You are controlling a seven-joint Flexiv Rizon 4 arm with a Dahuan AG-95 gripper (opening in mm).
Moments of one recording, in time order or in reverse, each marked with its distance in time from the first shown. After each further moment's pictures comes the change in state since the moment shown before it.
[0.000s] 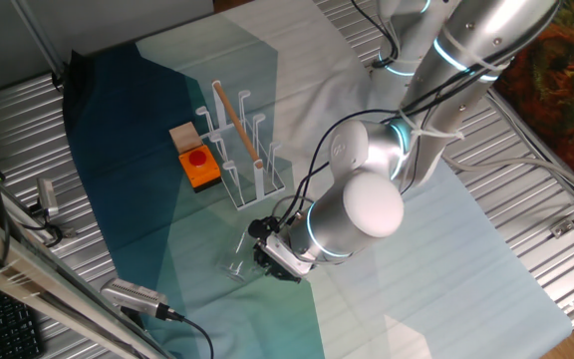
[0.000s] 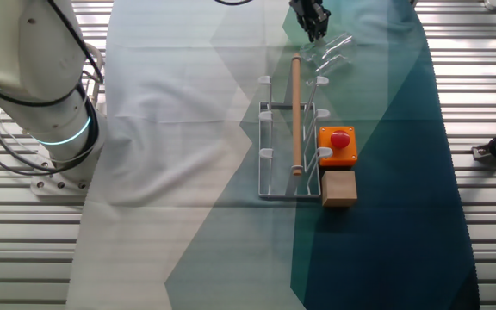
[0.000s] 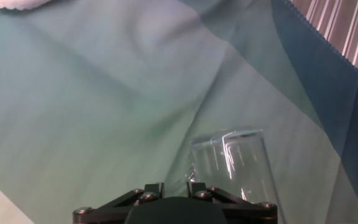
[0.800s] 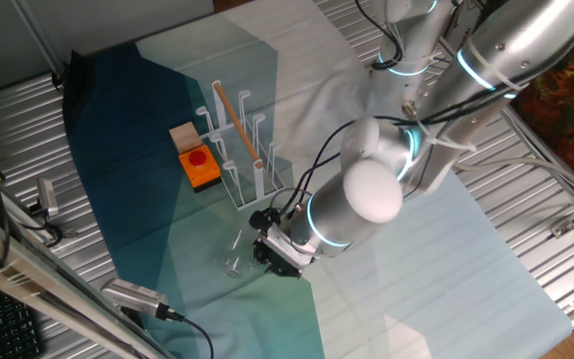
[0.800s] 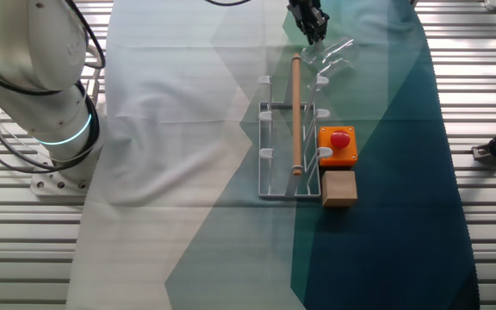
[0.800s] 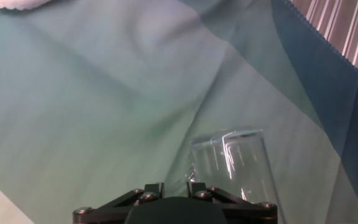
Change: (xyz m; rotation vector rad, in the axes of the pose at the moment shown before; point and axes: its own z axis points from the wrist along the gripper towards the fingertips) arm 0.002 -0.003 0.000 -0.030 0.014 -0.005
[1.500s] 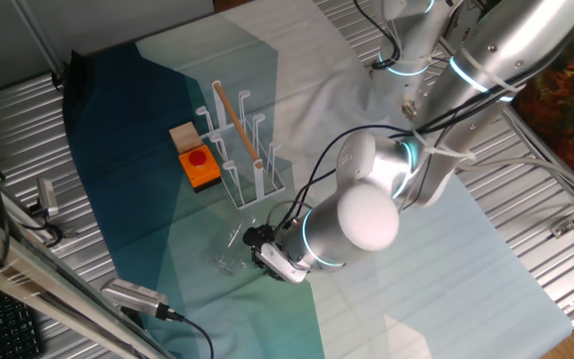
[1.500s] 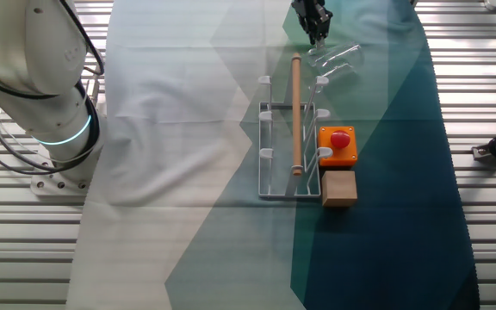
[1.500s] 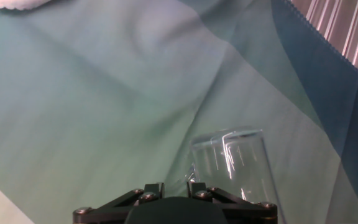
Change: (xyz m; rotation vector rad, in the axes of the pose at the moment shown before) arm -0.003 0.000 0.003 0.042 0.043 0.009
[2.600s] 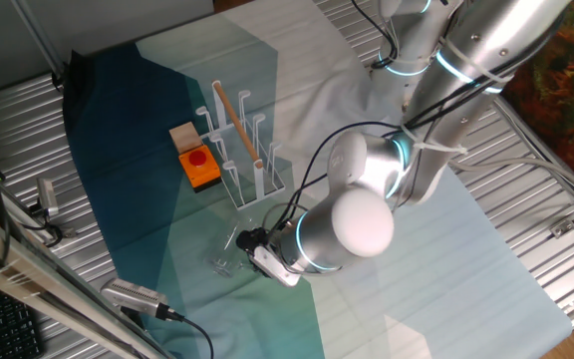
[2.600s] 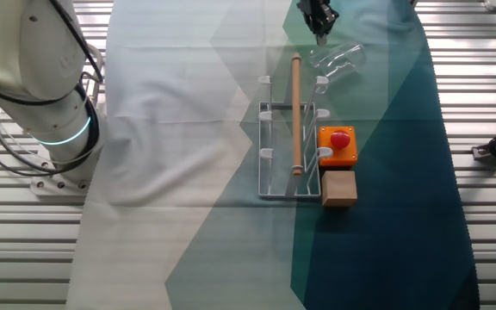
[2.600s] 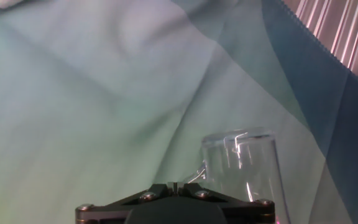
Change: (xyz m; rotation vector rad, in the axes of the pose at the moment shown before) arm -0.009 -0.015 -0.003 0.018 0.019 0.008
